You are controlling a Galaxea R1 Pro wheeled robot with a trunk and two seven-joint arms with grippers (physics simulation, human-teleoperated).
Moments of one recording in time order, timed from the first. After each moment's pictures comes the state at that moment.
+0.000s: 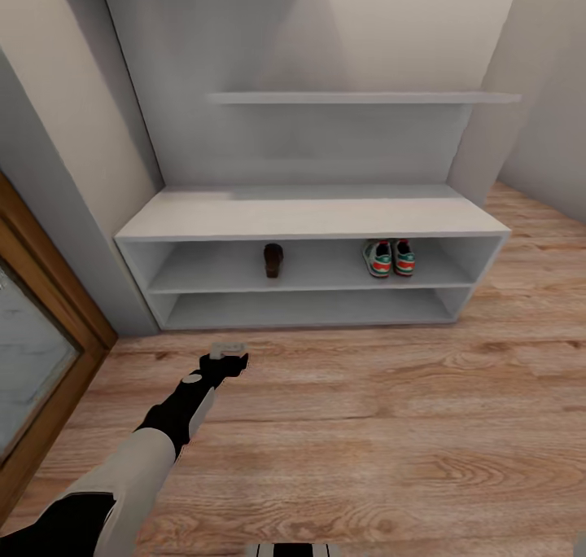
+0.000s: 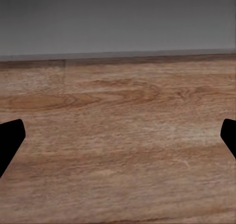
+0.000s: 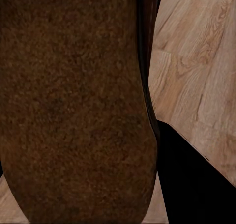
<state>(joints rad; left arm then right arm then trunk) -0.84 -0.08 0.03 -0.46 -0.05 0.05 -0.04 -0.71 -0.34 -0.99 -1.37 0.17 0.83 0.00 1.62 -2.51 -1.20</state>
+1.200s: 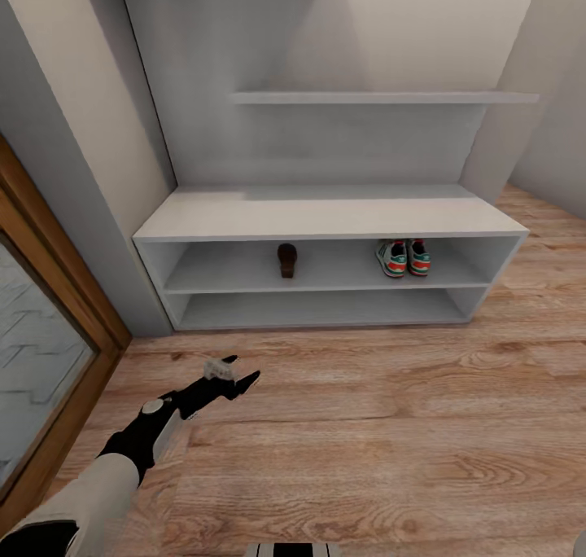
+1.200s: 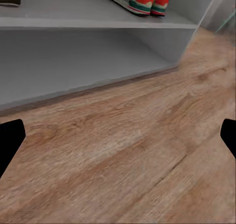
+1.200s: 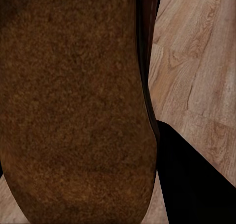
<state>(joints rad) -0.75 0.05 0.05 -0.46 0.05 -0.27 -0.82 -0.71 -0.34 -0.99 -1.37 0.23 0.83 0.00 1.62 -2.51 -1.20</state>
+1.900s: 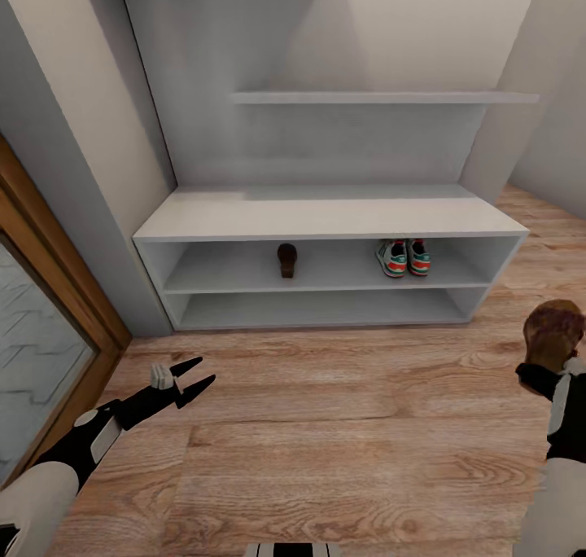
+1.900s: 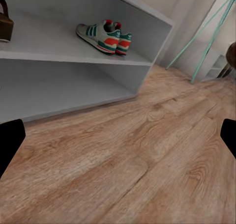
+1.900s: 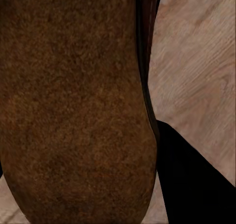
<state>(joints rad) -0.74 0.26 0.08 -0.40 0.35 -0.27 -1.27 -0.71 -0.14 -0.80 -1.21 0.20 0.83 0.01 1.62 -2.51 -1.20</state>
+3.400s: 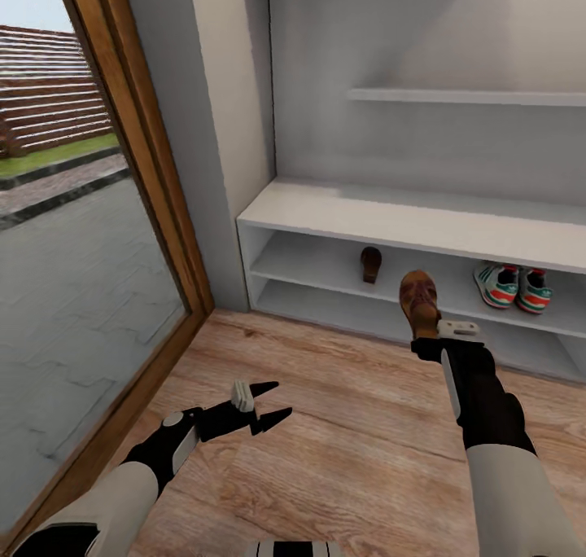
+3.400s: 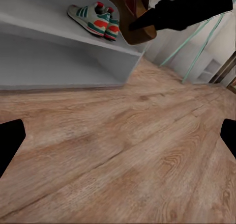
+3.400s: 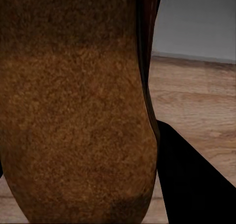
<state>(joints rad) -0.74 -0.02 0.02 -0.37 0.11 -0.27 -1.23 -0.71 -0.03 -0.25 -1.18 0.22 0.83 0.01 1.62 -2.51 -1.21</state>
